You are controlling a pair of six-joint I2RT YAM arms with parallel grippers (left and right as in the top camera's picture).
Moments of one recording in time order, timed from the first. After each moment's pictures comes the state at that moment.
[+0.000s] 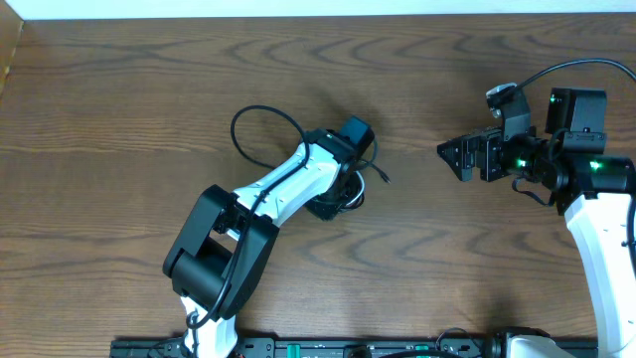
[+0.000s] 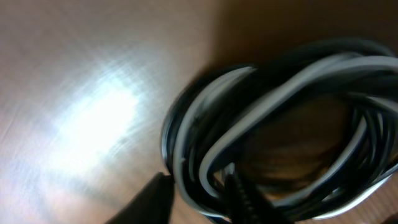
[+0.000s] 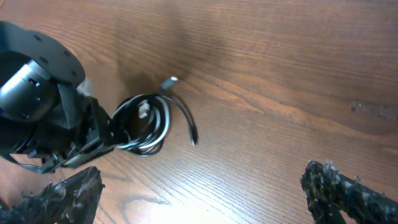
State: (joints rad) left arm -0.63 1.96 1.32 -0.90 0.02 -1.47; right arm -0.04 1.31 1.12 -0.75 -0.56 -0.12
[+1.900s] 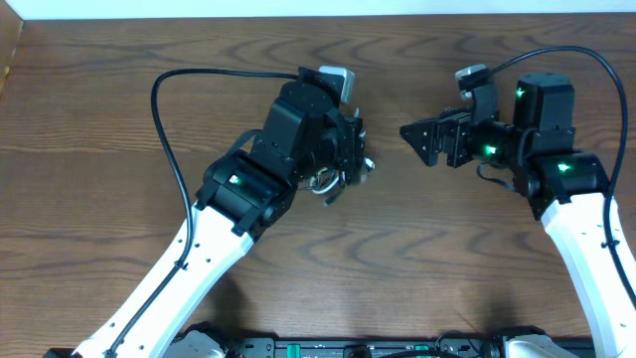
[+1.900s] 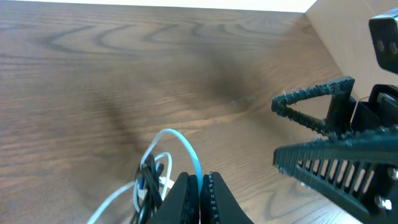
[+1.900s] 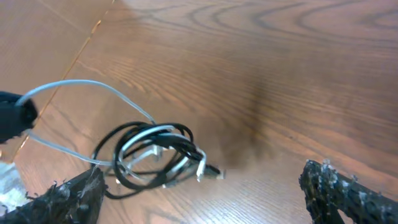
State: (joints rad) left arm -0.61 1.35 1.32 -0.58 0.11 -0.43; right arm 0.13 1.31 1.12 -0.51 -0.65 0.13
